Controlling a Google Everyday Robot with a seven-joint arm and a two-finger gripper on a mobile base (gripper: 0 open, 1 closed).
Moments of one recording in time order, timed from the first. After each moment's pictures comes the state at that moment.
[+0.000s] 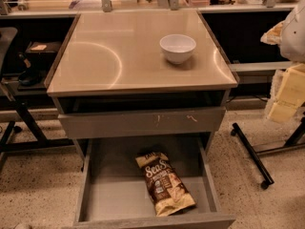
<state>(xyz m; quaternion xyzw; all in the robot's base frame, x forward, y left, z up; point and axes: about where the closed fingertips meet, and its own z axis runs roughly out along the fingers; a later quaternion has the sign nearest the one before) 0.438 -0.216 0.977 -0.60 0.78 -0.04 0.16</state>
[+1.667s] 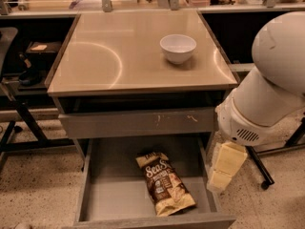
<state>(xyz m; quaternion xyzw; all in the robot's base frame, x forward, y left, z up) 0.390 -0.141 0.834 -0.59 0.80 0.05 0.11</state>
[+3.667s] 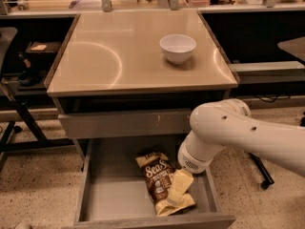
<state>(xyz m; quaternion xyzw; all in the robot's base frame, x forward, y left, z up) 0.426 -0.090 0.639 -0.54 0.83 0.10 0.08</state>
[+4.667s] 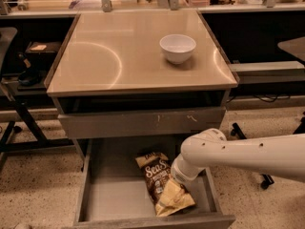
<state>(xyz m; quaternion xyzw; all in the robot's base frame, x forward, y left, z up) 0.460 -0.077 0.497 -0.49 0.86 0.11 0.09</state>
